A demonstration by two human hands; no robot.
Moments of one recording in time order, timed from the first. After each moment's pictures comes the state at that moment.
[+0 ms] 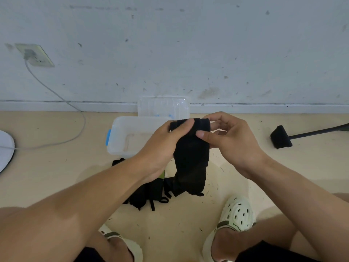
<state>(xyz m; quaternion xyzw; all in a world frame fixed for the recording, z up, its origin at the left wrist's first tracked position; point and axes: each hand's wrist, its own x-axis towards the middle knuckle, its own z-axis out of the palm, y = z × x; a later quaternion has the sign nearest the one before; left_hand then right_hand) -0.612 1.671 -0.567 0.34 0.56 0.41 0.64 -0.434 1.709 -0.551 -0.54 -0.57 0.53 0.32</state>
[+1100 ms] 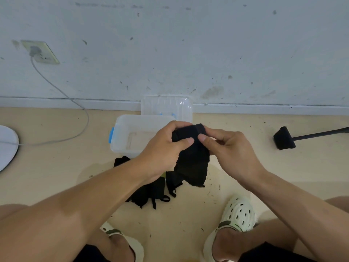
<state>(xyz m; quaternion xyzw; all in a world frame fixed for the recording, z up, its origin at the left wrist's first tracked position) -0.620 1.663 -0.576 0.41 0.59 0.40 0.57 -0.437 1.691 -0.565 -0.54 -0.61 0.51 0.27</state>
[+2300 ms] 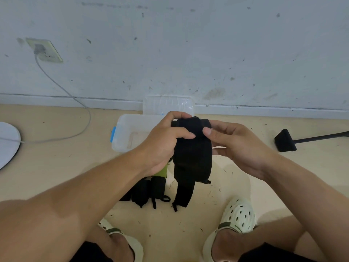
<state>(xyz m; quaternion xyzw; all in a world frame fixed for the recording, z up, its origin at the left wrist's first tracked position) -0.626 1.673 -0.556 0.29 0.52 0.45 0.66 -0.430 1.714 -0.549 -0.45 -0.55 0.68 0.21</state>
